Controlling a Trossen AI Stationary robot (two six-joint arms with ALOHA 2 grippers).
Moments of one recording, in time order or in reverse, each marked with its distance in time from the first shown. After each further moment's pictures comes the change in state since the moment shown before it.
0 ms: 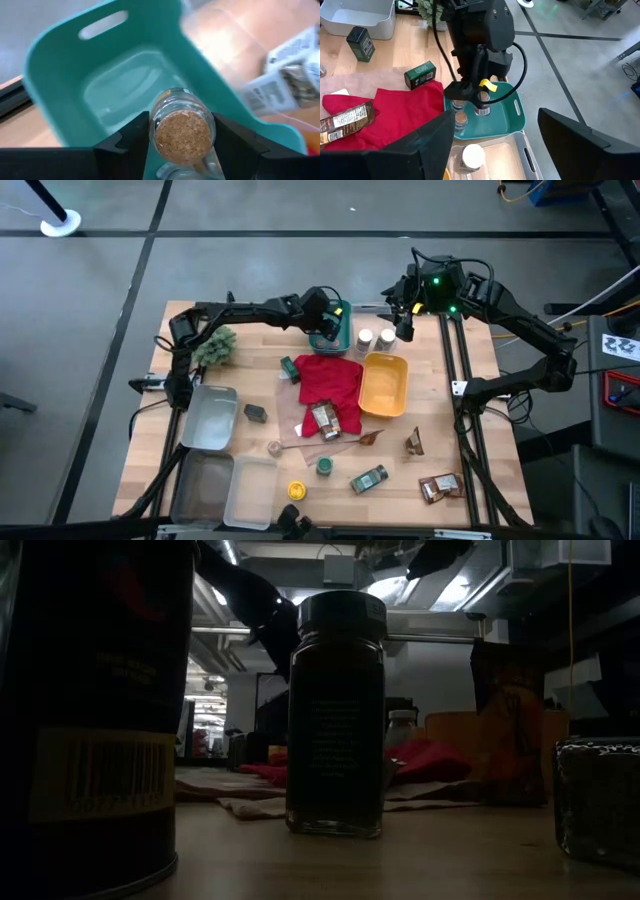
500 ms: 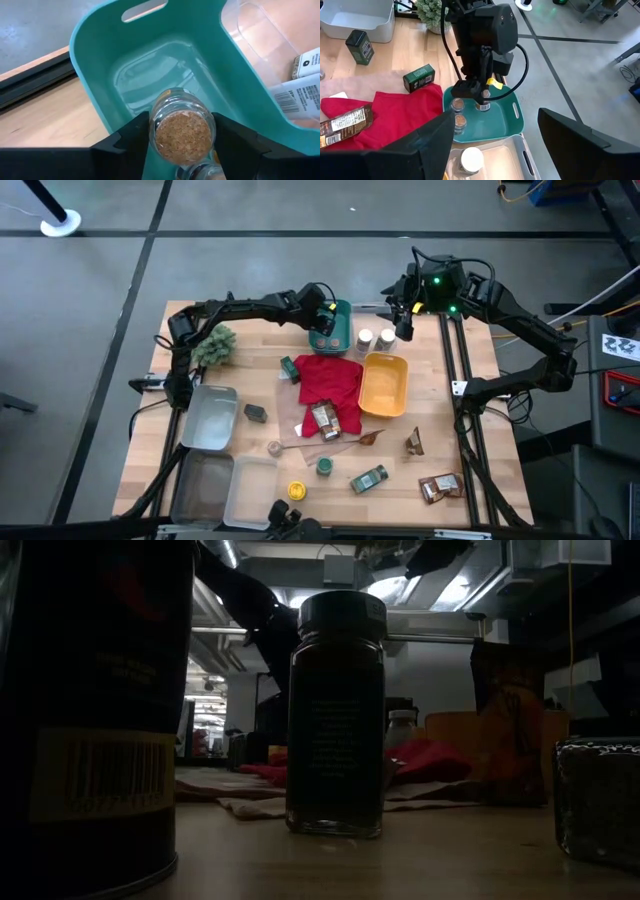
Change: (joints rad) left arm 0.048 0.000 0.000 -0.073 -0.003 -0.061; right arm 0.000 -0.001 0.000 0.013 0.000 0.000
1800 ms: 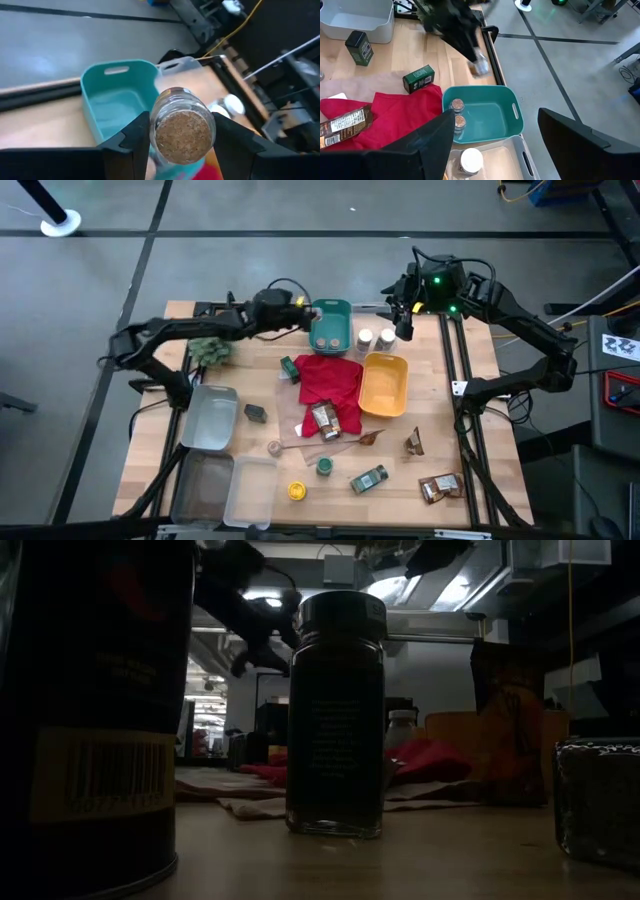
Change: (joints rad) left arm -0.050 -0.470 -0.463 0.463 -0.029 -0.198; right arm 0.000 0.000 0.000 0.007 0.000 0.000
